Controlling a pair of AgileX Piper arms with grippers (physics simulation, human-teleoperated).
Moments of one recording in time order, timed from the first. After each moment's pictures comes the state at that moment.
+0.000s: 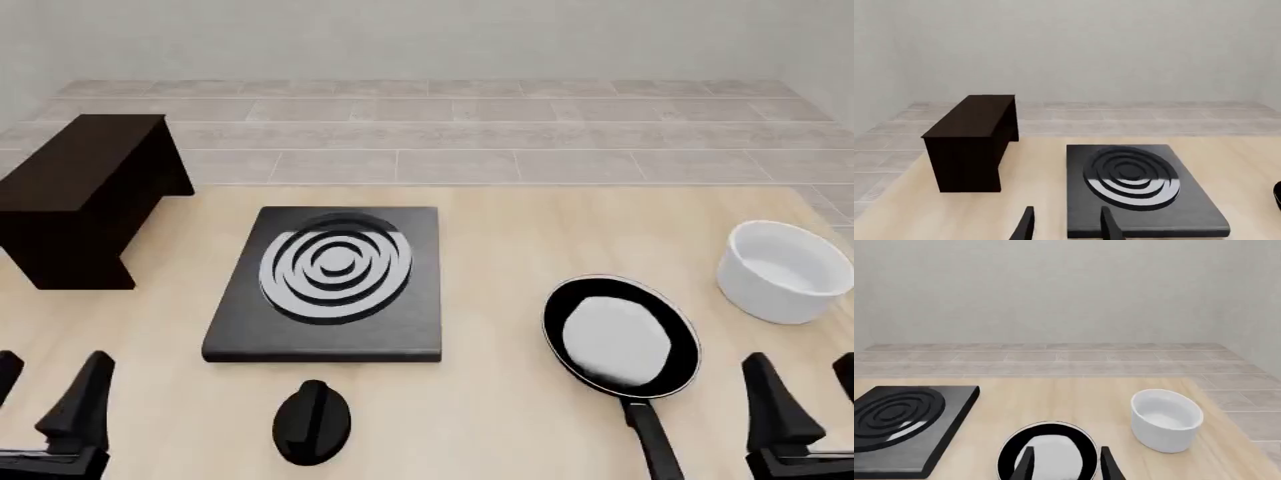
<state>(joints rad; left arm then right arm) -0.01 0.02 -0.01 0.00 0.00 0.00 0.00 0.00 0.00 0.00</state>
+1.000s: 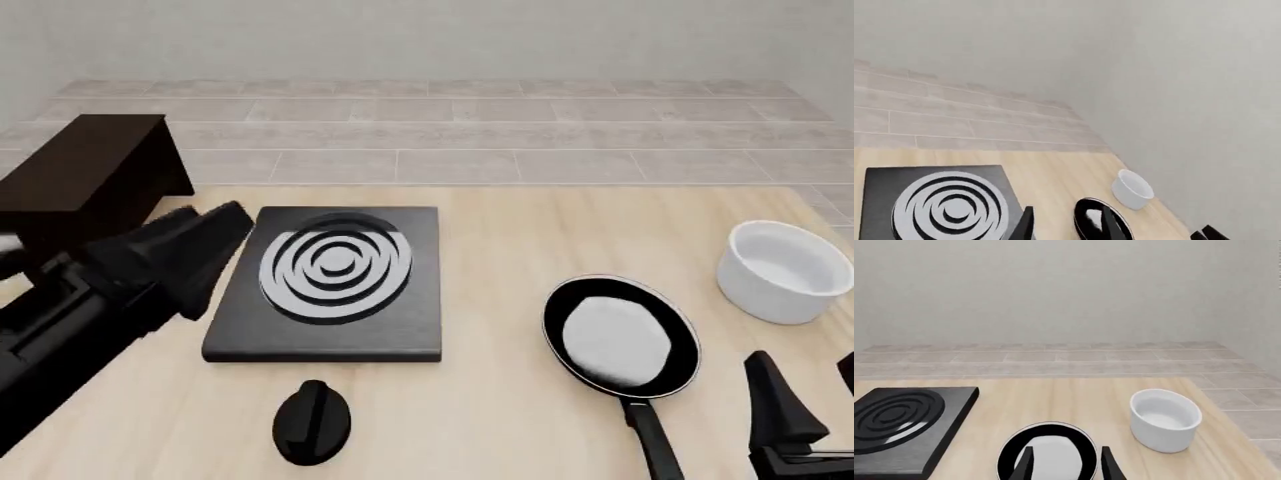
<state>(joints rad) -0.55 0.69 -0.44 -0.27 -0.46 -0.01 0.00 -0.02 0.02 0.01</state>
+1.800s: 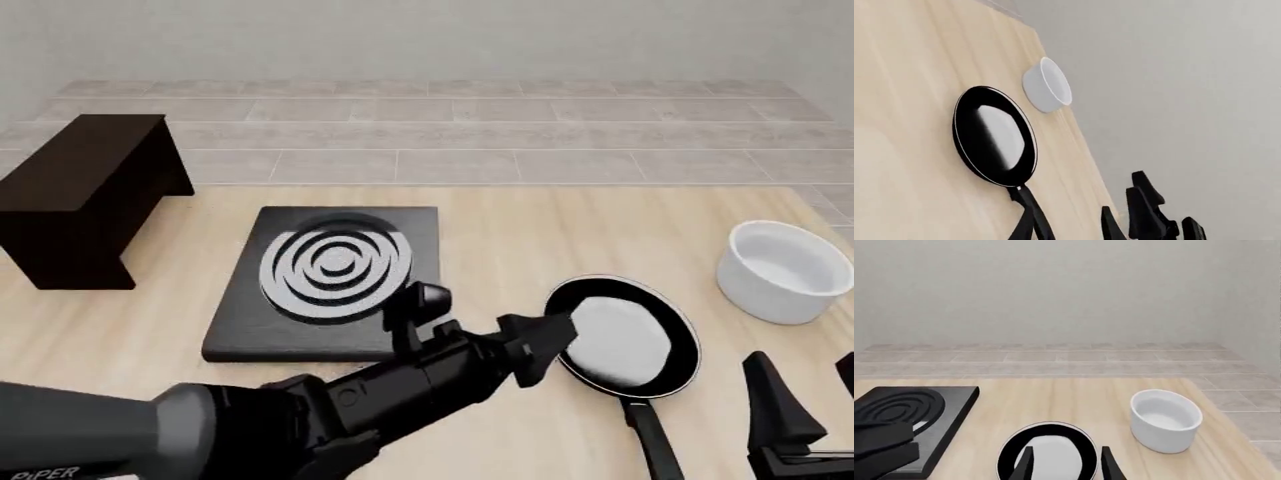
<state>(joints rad) -1.04 1.66 -0.74 -0.69 -1.00 0.00 0.00 -0.01 0.01 0.00</state>
